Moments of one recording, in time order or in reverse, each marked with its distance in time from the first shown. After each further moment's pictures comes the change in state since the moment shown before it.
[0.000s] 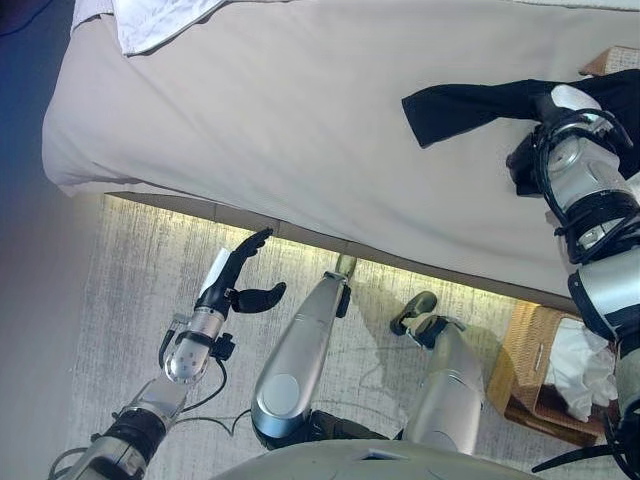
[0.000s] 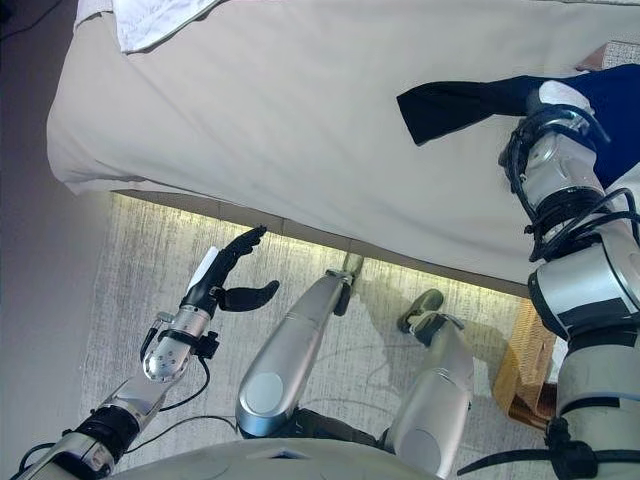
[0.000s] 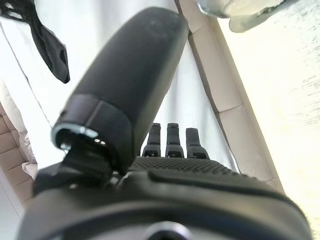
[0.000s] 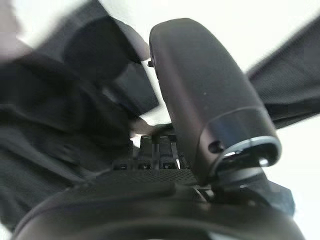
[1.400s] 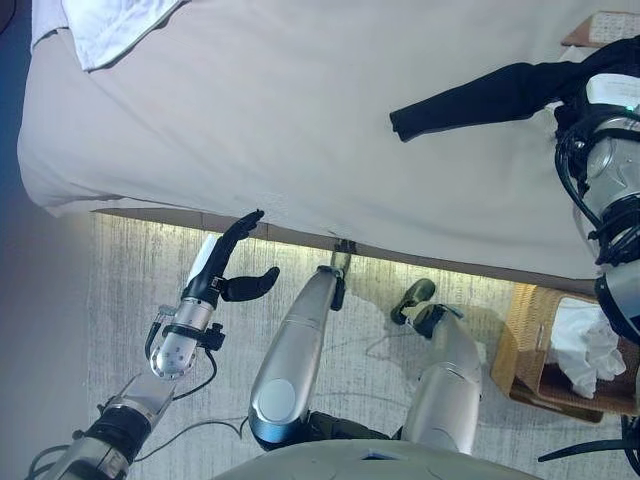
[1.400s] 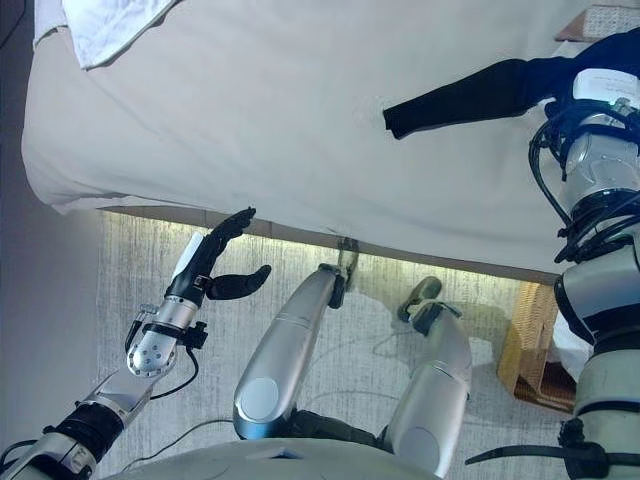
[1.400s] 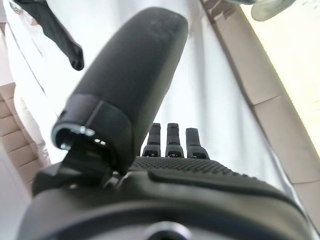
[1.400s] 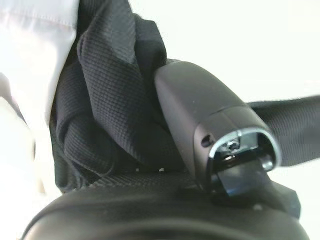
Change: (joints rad) left arm 0.009 0.074 0.012 -0.106 -0.043 -0.017 0.029; right arm 0.003 -0.103 0.063 0.030 -0.177 -0.104 -0.044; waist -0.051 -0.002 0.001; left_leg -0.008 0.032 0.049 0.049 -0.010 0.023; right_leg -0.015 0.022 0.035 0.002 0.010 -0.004
